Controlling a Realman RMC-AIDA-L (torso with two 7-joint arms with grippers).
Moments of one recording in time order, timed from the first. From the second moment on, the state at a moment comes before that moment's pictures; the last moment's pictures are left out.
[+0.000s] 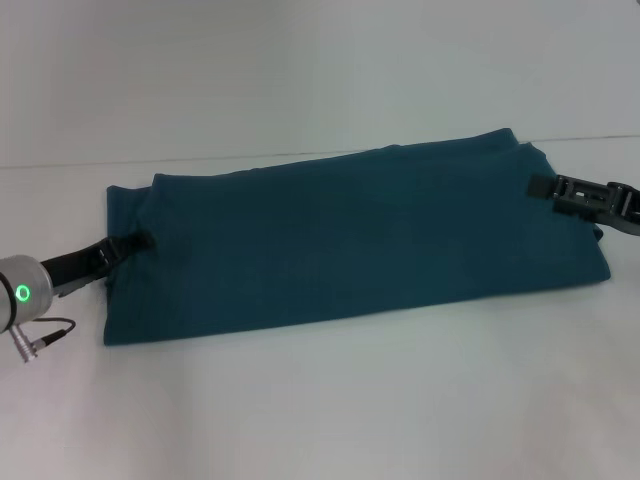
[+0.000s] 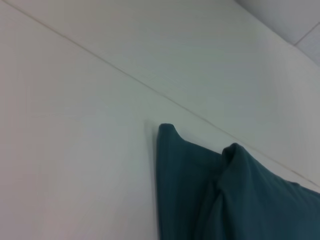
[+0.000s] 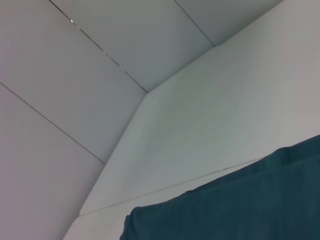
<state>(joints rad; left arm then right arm) -0.64 -2.13 0.82 0.55 2.07 0.64 -2.36 0.47 1.96 -0.60 -0.69 -1.88 -1.39 2.10</state>
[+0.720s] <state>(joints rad) -0.66 -2.13 0.83 0.56 2.07 0.77 -2.38 0.46 1.96 -0.59 -0.69 -1.87 -1.39 2.09</state>
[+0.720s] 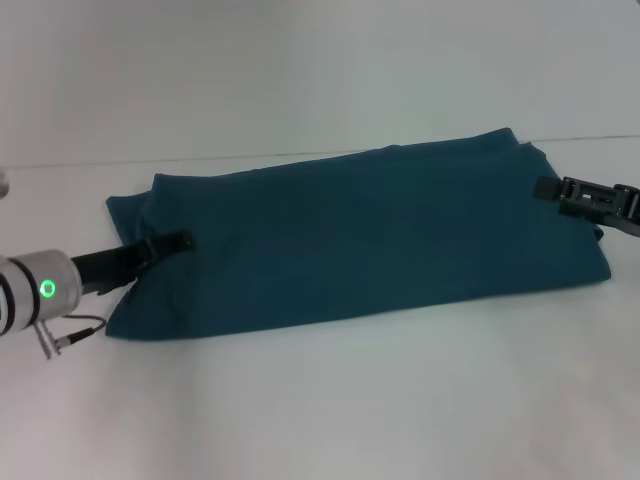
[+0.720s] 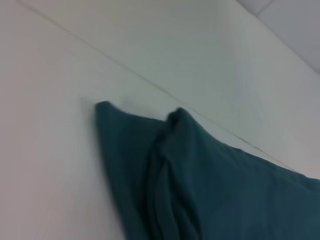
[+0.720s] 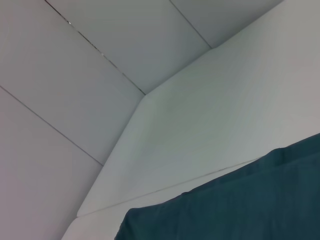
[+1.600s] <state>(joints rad) -0.75 -2.09 0.96 0.57 2.23 0.79 -2.56 0.44 1.96 -0.57 -0.70 -1.87 -1.39 2.08</state>
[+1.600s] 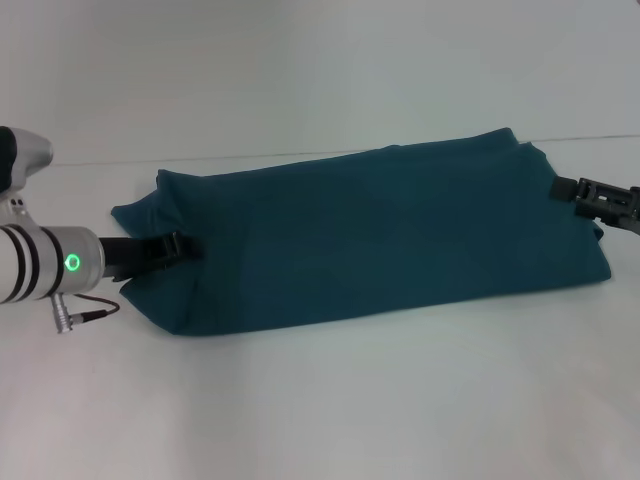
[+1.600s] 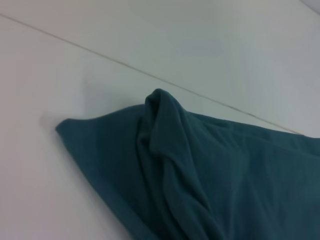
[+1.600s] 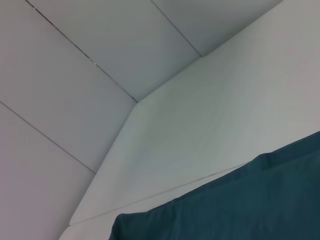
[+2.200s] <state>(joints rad) -0.76 -2.10 0.96 0.59 2.31 0.79 -2.59 0.45 1.96 -0.57 -0.70 -1.87 -1.40 2.08</state>
